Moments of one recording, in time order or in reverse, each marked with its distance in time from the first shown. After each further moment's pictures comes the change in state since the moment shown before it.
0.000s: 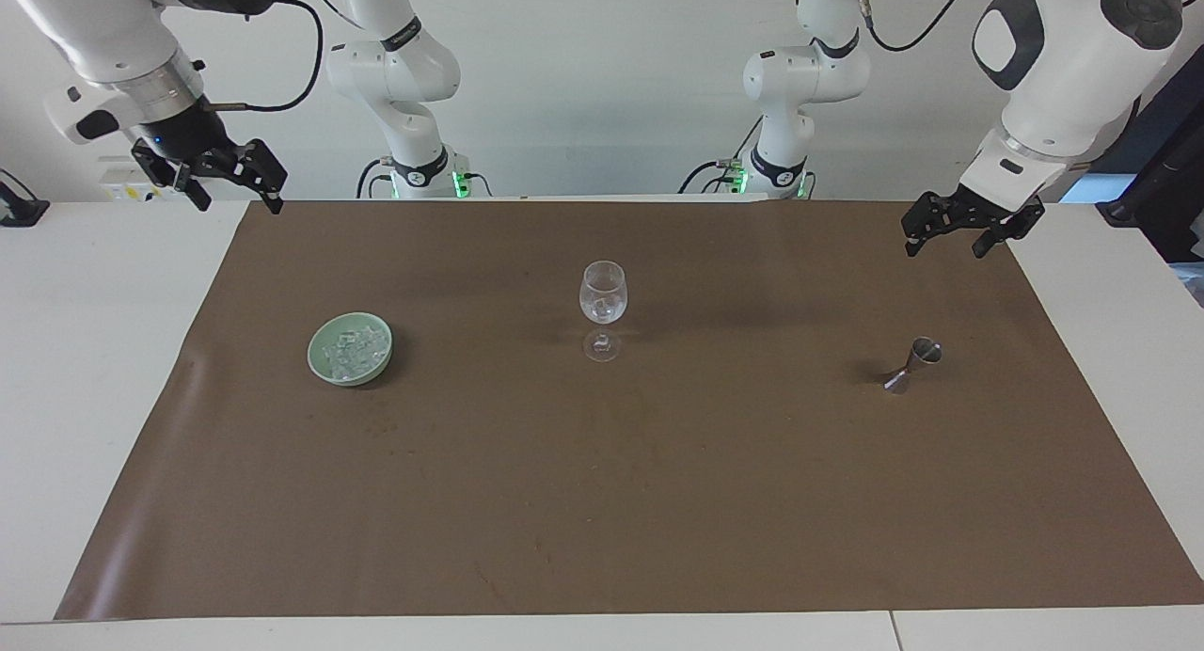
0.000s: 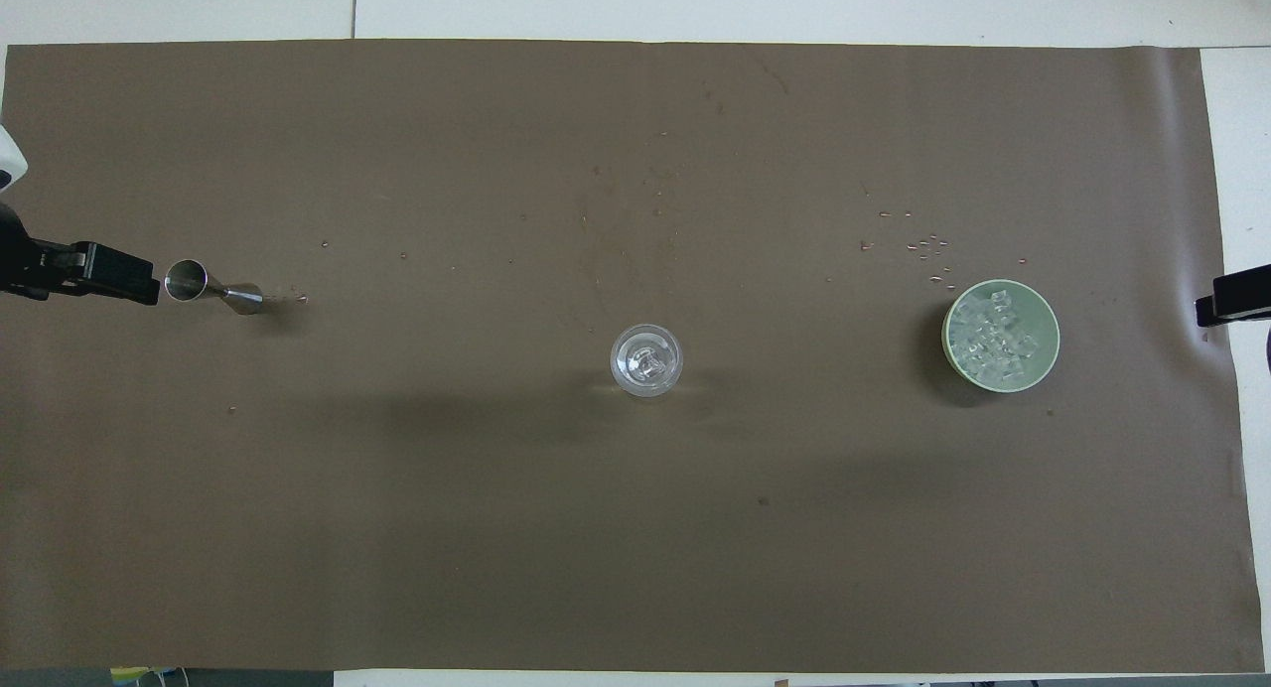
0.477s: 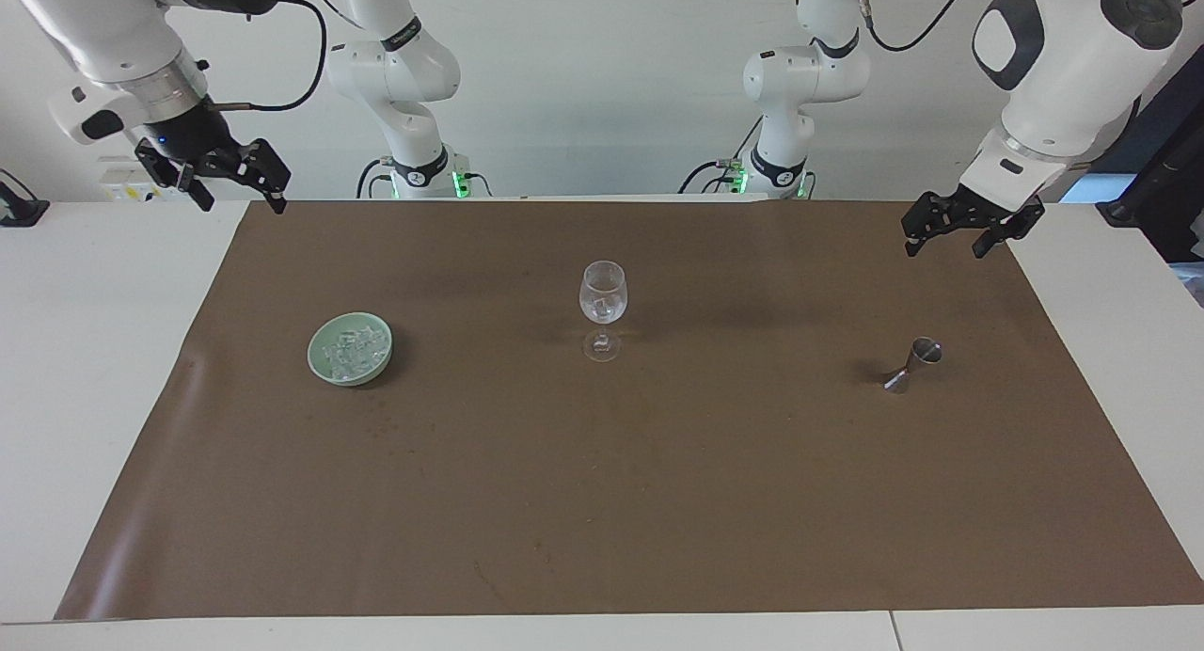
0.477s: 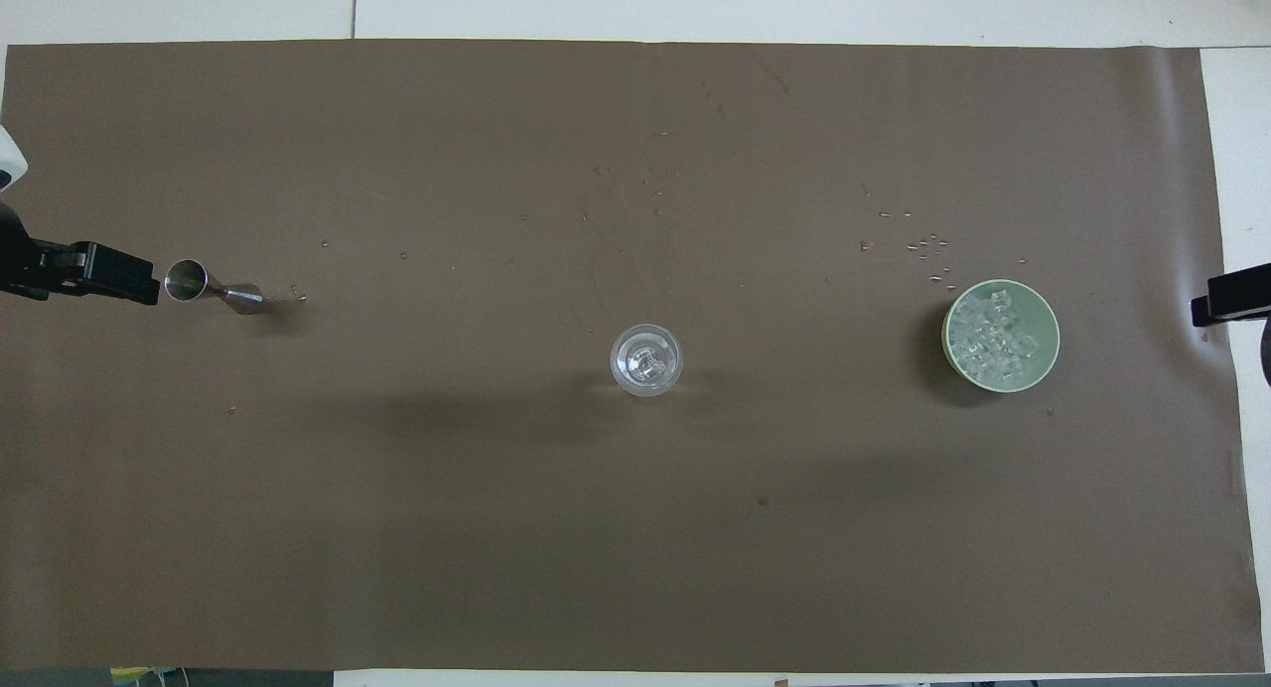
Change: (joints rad) left arm 0.000 0.000 0.000 0.000 0.000 0.000 0.000; right arm 0.000 0.000 0.012 0.000 0.000 0.000 0.000
